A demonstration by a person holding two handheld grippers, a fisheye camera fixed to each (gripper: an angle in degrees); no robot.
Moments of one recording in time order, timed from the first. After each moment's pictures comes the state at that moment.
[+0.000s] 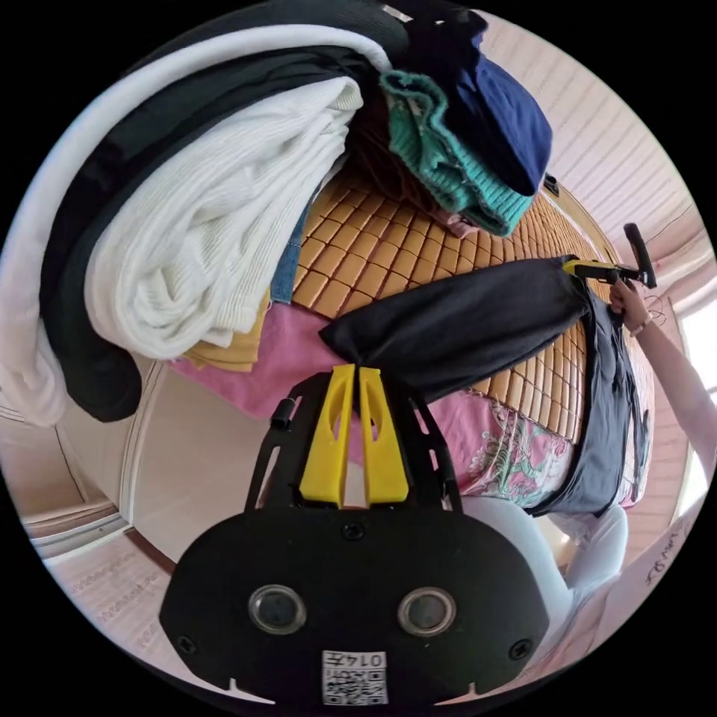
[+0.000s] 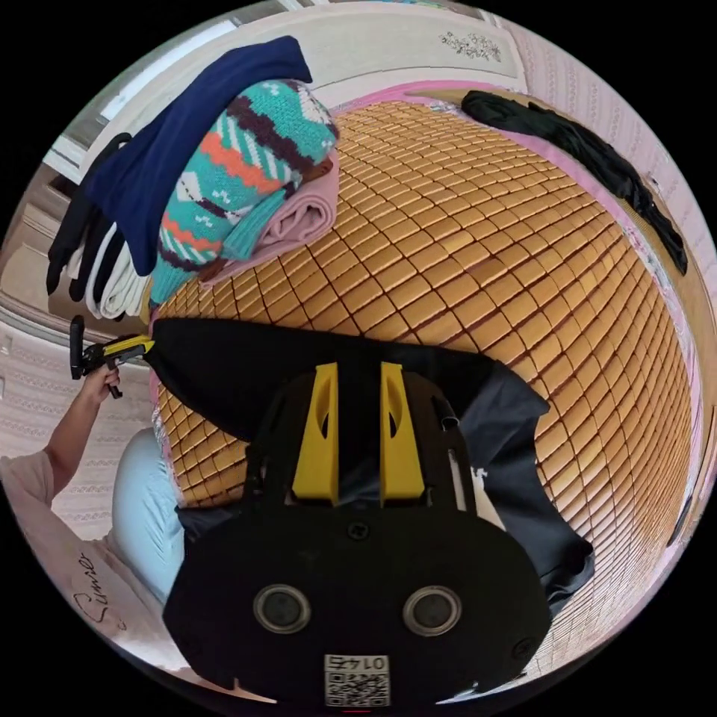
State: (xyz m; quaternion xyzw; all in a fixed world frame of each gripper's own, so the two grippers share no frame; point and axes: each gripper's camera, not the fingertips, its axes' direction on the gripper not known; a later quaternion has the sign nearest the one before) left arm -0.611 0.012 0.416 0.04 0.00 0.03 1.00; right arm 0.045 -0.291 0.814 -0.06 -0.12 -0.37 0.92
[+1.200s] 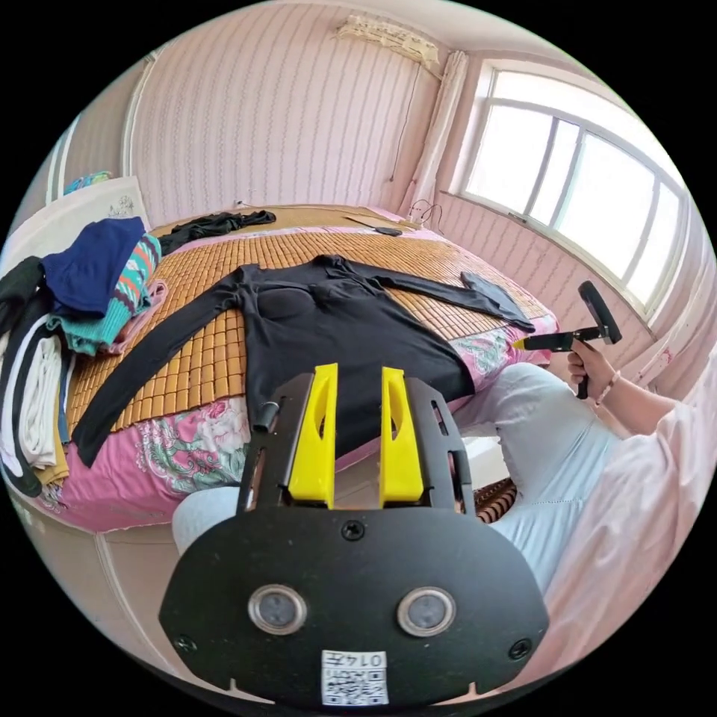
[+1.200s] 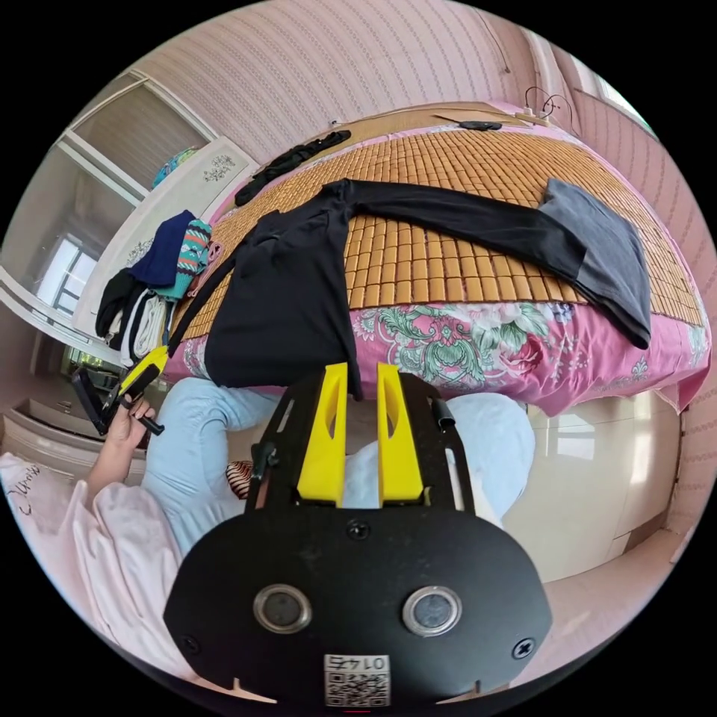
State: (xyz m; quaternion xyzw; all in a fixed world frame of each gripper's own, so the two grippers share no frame) left arm -0.289 0.336 0.330 0.20 0.16 0.39 0.89; right arm 0.480 0.304 0.707 0.08 -0.12 0.06 0.99
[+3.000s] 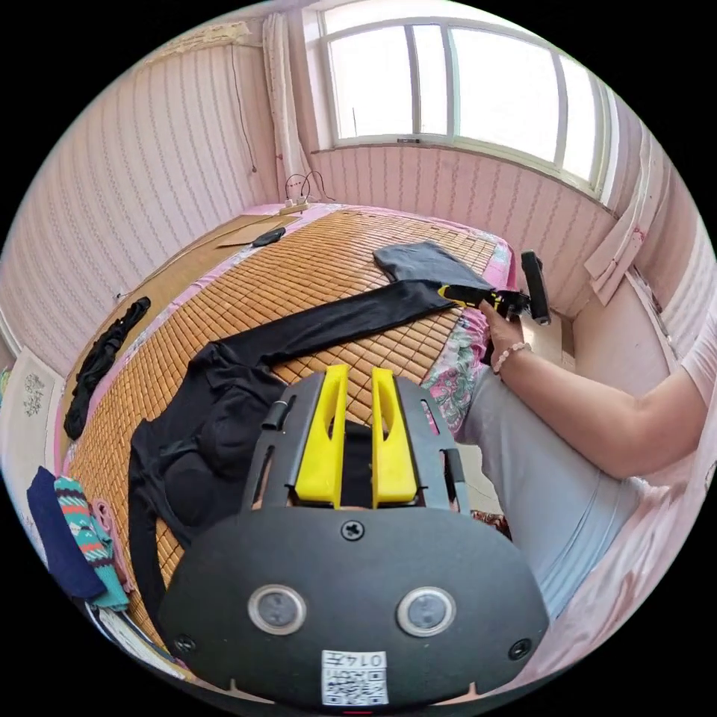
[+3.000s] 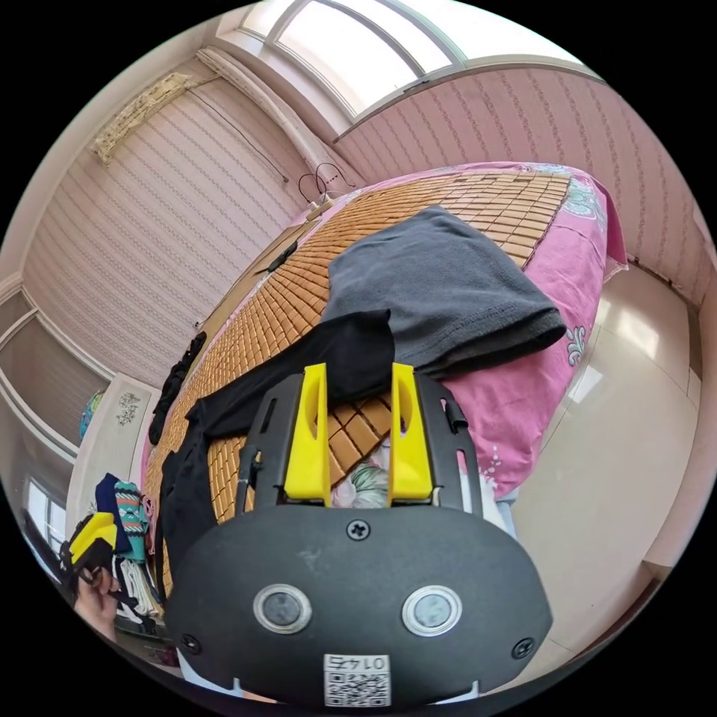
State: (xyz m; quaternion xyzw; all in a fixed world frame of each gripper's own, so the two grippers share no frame) left arm 0.220 0.349 0.372 0.15 0.14 0.62 0.76; right arm 0.777 0.359 0.821 0.32 -0.04 0.41 0.86
